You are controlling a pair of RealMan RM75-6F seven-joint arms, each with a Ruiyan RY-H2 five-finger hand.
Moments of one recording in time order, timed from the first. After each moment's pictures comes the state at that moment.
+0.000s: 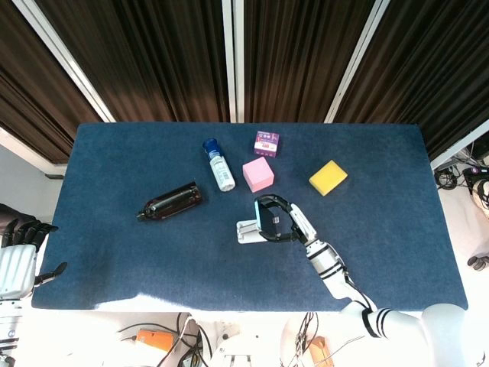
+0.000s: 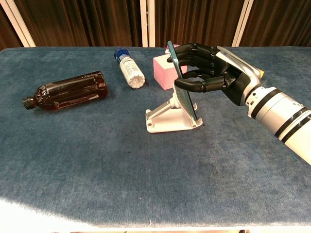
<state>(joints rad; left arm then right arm) -0.03 -1.15 -0.05 -1.66 1.44 1.52 0.15 0.63 -1.85 0.13 -1.09 -1.56 1.21 1.07</state>
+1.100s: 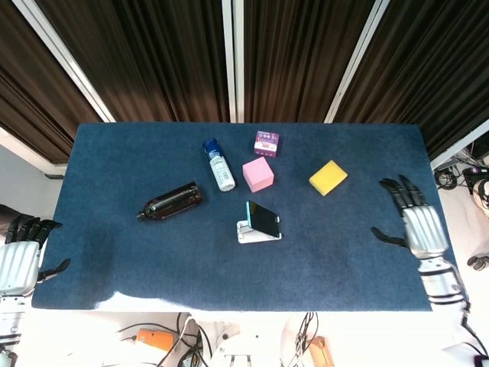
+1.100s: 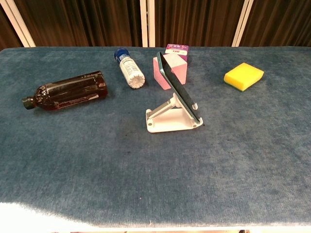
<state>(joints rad) -0.04 -1.17 -0.05 -1.61 1.46 1.52 0.11 0.29 -1.18 0.06 -1.57 -1.50 1.50 0.14</state>
